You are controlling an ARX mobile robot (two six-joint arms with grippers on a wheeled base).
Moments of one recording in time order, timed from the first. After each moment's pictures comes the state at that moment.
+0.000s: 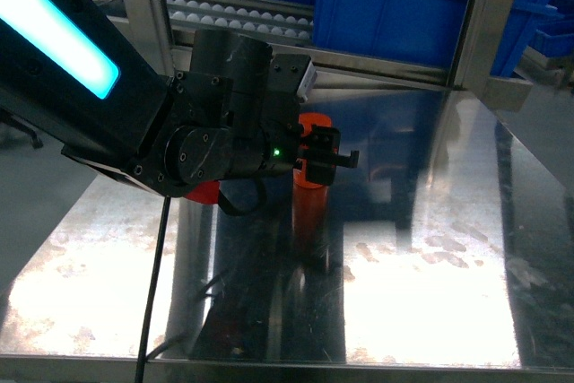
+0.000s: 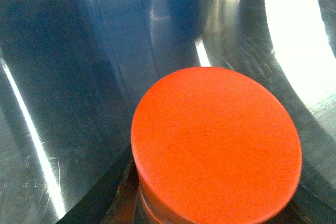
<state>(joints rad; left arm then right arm) -0.42 2.35 1.42 0.49 0.14 -0.05 0.00 0.00 0.01 -0.01 0.00 0.00</state>
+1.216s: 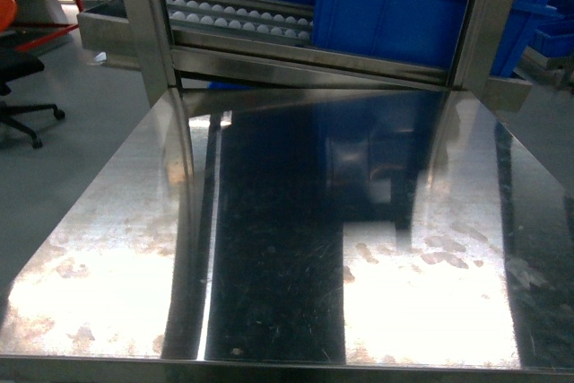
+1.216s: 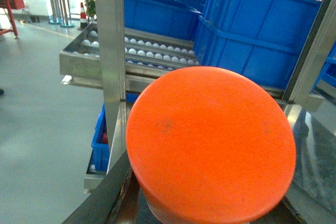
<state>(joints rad) -0.21 1.03 0.42 0.63 -0.07 -0.08 0.00 0.00 0.01 -0.01 0.00 0.00</state>
